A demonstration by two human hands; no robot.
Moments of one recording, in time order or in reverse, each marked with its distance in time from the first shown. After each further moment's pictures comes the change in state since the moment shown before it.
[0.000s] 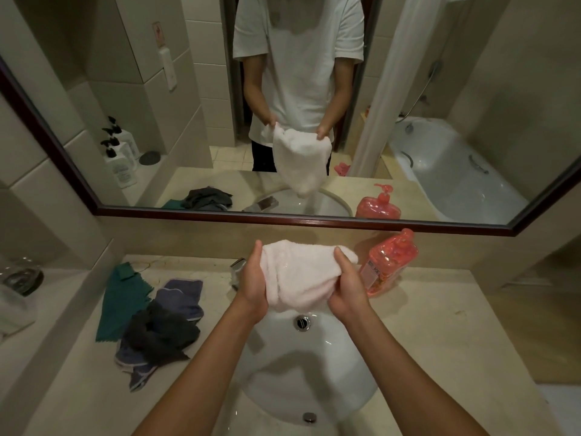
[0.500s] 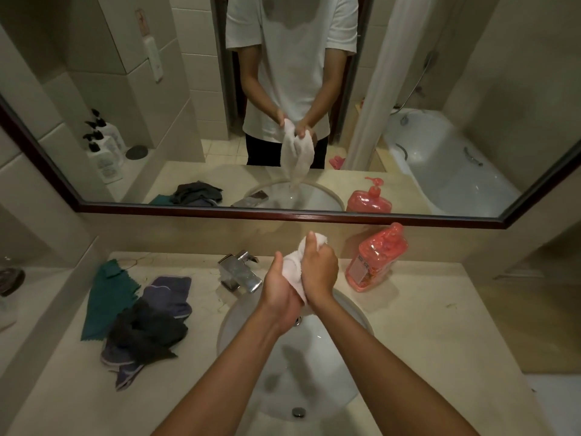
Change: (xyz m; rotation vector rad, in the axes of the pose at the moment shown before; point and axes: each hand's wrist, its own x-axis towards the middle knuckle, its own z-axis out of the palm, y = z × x) left_hand -0.005 -0.044 0.049 -0.181 -0.142 -0.153; right_hand 0.012 0.005 0.031 -0.939 0.384 -0.396
